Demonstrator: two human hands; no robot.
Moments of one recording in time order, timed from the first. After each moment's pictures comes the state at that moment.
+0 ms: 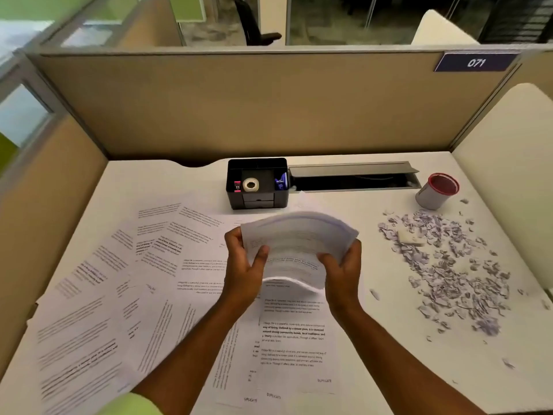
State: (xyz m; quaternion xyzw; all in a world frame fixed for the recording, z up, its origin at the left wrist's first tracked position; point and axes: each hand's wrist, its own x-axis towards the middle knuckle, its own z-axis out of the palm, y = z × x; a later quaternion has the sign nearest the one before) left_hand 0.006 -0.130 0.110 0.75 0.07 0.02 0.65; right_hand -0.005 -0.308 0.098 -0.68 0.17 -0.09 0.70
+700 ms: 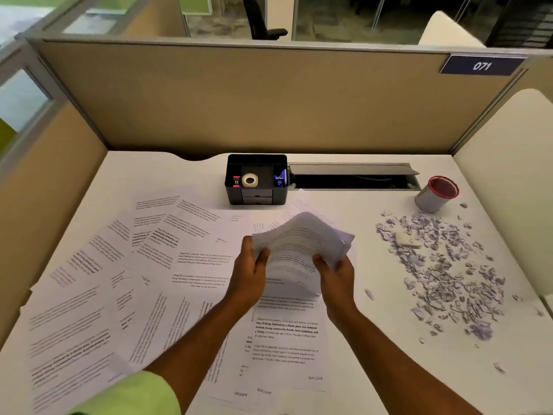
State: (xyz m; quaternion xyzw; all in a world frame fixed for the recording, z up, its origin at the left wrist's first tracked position) left_hand 0.001 -0.146 0.091 0.80 0.08 -0.04 0.60; right_hand -0.003 -0.320 0.071 -0.65 0.24 0.00 0.72
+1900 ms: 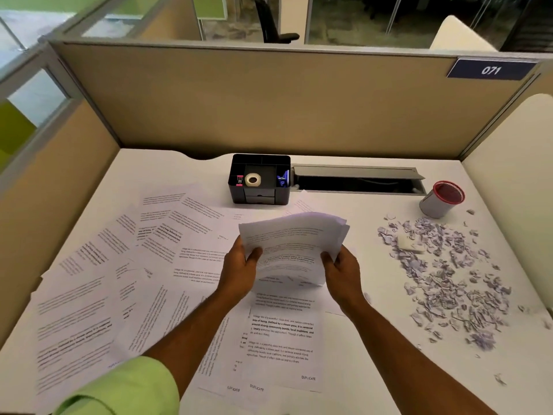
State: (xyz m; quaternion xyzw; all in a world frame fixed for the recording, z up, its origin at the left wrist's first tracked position) left_hand 0.009 -0.141 0.072 0.79 0.15 -0.04 0.59; right_hand 0.014 -0.359 0.054 -0.79 0.14 0.03 0.59
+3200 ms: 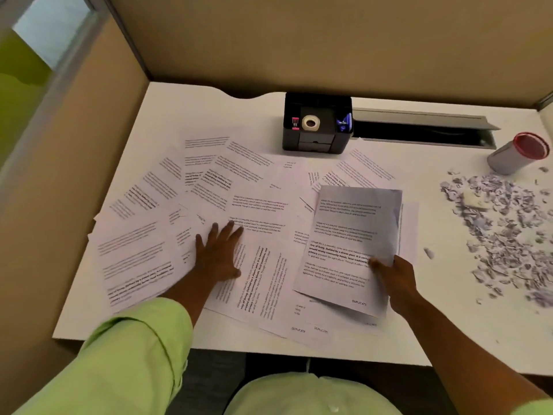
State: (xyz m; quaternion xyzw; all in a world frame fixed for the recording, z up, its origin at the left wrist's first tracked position) left_hand -0.047 0.072 -0.031 0.96 0.02 -0.29 0.04; right_hand -0.058 -0.327 -0.019 -0.74 0.35 0.13 0.56
